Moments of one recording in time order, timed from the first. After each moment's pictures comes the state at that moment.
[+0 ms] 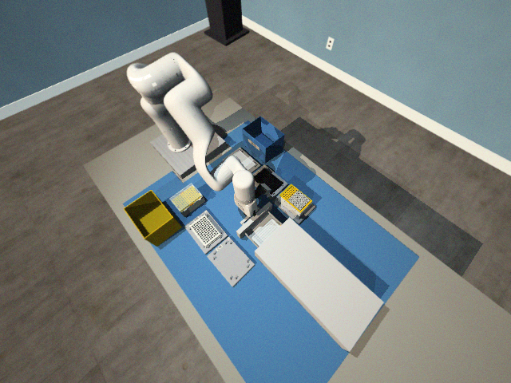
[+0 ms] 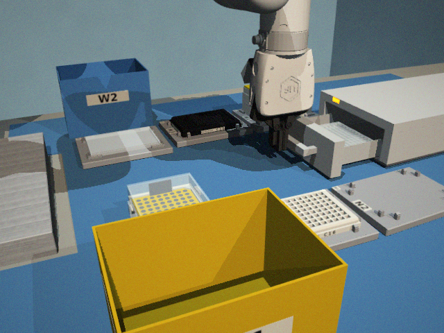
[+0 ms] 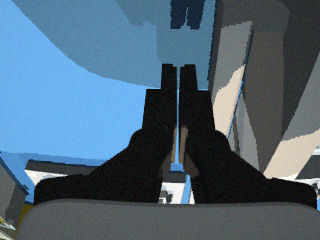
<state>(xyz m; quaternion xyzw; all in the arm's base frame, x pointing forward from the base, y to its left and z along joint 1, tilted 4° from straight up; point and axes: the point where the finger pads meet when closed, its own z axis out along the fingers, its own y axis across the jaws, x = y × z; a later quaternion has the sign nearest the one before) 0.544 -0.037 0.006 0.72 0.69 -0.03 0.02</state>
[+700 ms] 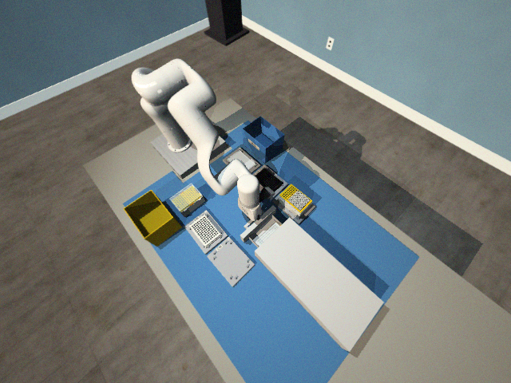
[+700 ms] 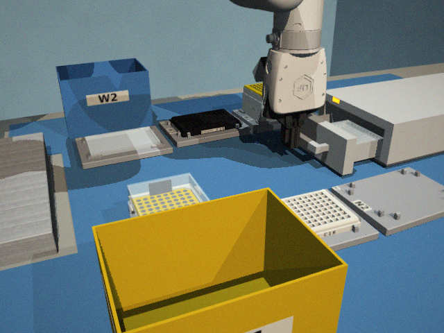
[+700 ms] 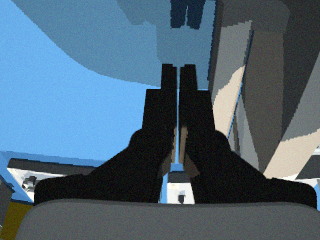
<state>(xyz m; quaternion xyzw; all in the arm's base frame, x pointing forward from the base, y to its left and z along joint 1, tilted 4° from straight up) 0.568 -0.039 0.006 0.73 0.69 -0.03 0.02</state>
